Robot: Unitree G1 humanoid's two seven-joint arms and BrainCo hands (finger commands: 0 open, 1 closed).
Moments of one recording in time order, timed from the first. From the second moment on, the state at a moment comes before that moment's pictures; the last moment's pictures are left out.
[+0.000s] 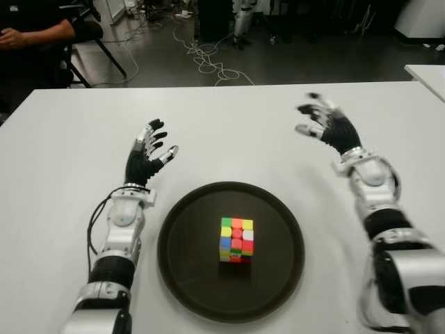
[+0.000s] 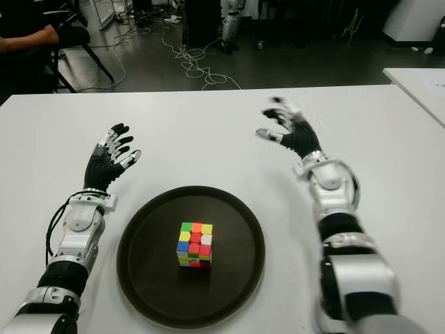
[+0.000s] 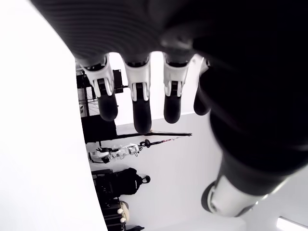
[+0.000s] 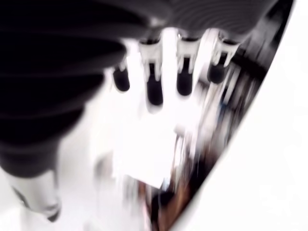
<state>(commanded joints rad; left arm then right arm) -0.39 0.08 0.09 0.70 0.00 -0.50 -0.04 -0.71 -0.17 -0.10 1.05 0.13 -0.35 0.17</state>
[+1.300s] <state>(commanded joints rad) -0.39 0.08 0.09 0.71 0.00 -0.51 -0.04 -0.60 -0.09 -0.07 0.83 -0.02 -0.33 -0.06</state>
